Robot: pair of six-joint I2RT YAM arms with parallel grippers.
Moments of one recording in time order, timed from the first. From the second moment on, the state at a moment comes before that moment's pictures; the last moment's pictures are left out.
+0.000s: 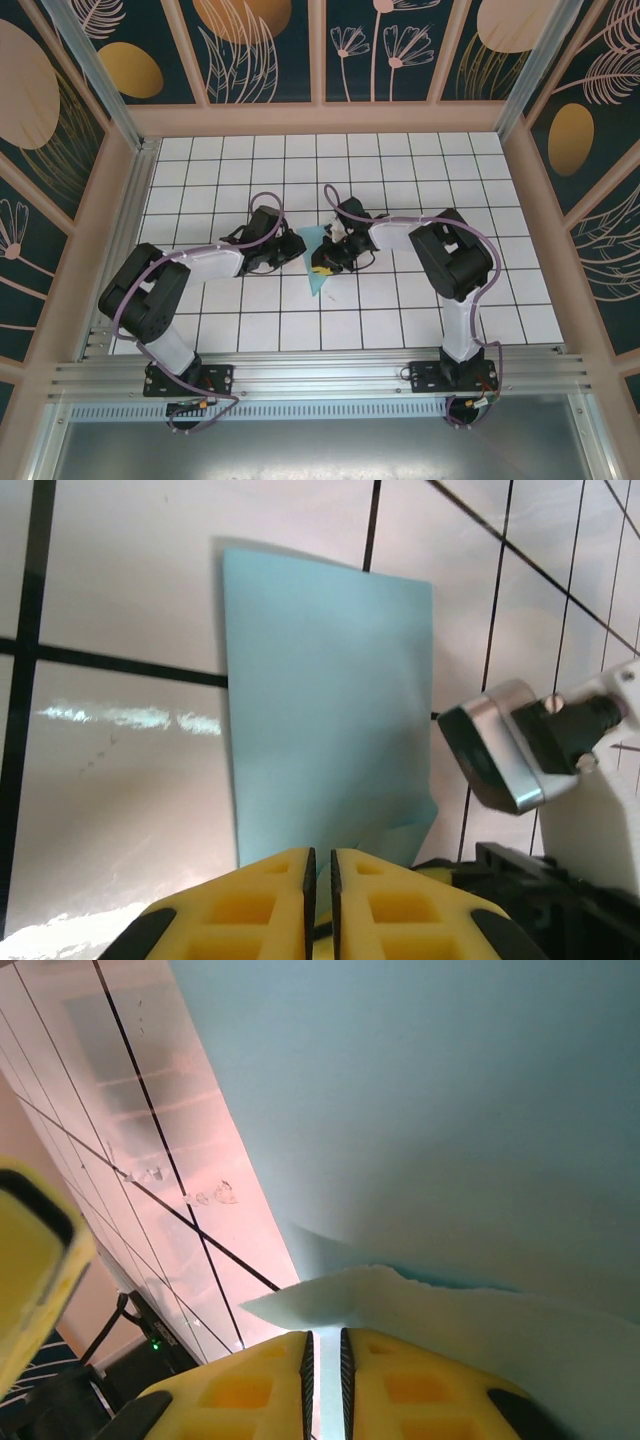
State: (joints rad) left arm -0.58 1.66 0.78 0.06 0.26 -0.99; right arm 0.62 1.99 1.11 -0.27 -0.74 0.78
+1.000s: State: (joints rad) left arm -0.58 1.76 0.71 0.18 0.41 -0.94; right arm 0.62 1.99 1.09 -0.24 -0.74 0.78
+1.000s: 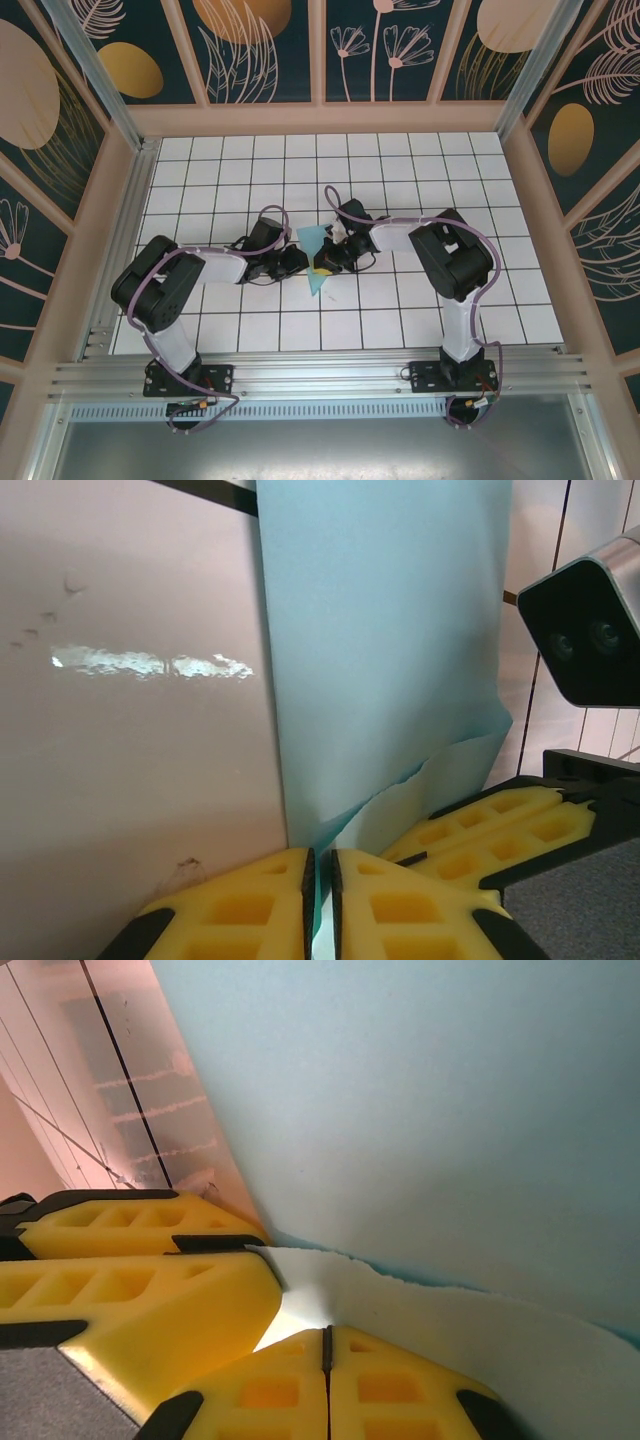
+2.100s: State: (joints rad) left arm -0.58 1.77 0.76 0.11 0.36 -0.90; right arm 0.63 1.92 1.04 -0.28 -0.77 0.70
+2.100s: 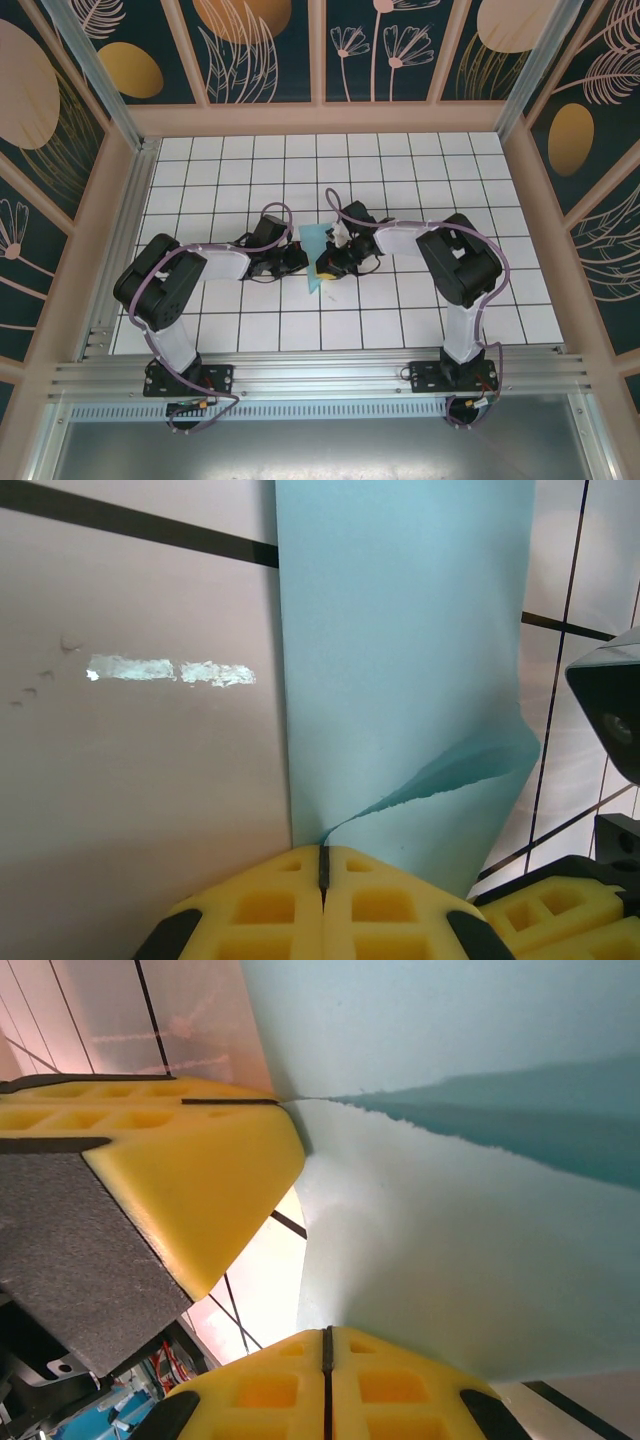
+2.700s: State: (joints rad) left arm -0.58 1.77 0.75 0.12 0.36 -0.90; right arm 0.63 1.94 1.04 -0.31 -0.76 0.68
